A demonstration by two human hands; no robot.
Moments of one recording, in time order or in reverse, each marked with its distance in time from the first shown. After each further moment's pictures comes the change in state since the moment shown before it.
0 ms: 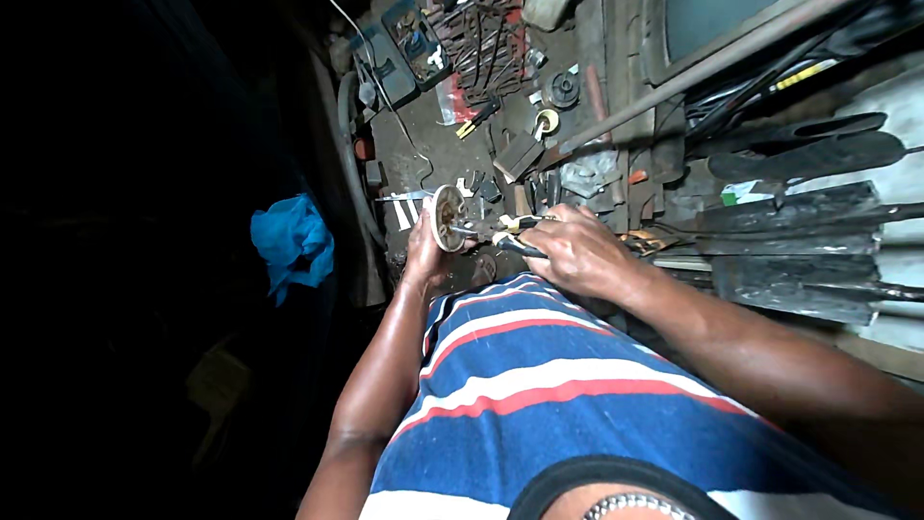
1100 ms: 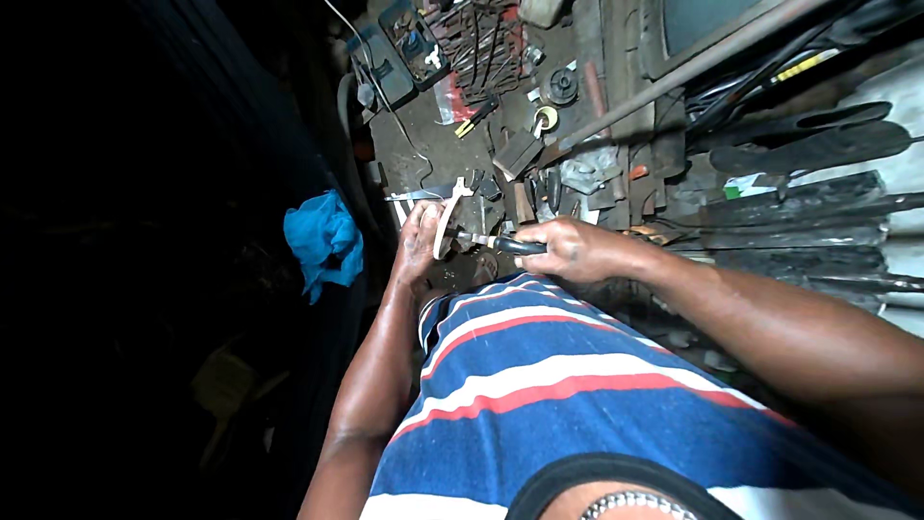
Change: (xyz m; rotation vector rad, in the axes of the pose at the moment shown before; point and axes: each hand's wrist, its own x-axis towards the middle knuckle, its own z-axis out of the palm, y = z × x) left_hand 0.004 0.003 -0.029 0.367 -0.242 0.387; right_hand 0.009 0.005 -0.015 0.577 -0.307 0.137
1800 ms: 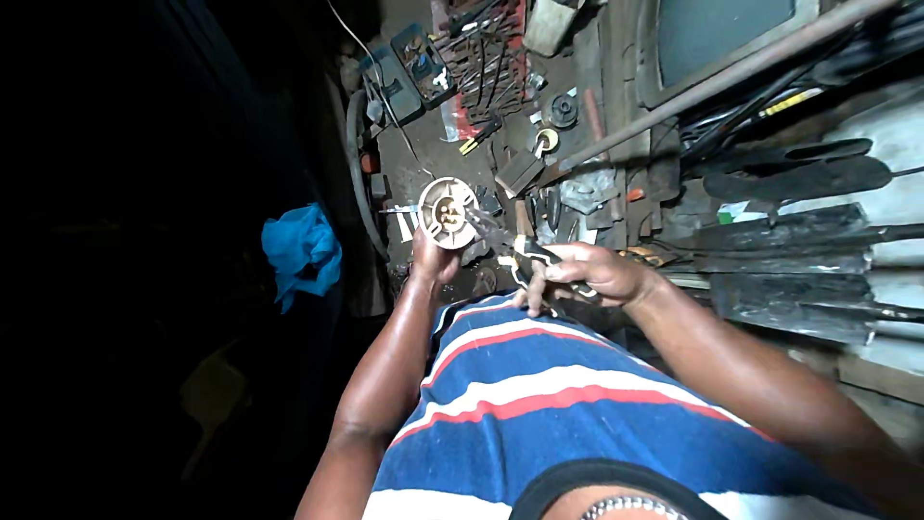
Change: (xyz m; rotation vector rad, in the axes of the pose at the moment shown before) left_hand 0.014 0.012 0.038 -0.706 0.249 -0.193; right_hand -0.016 0.031 0.015 1.121 -0.254 -0.202
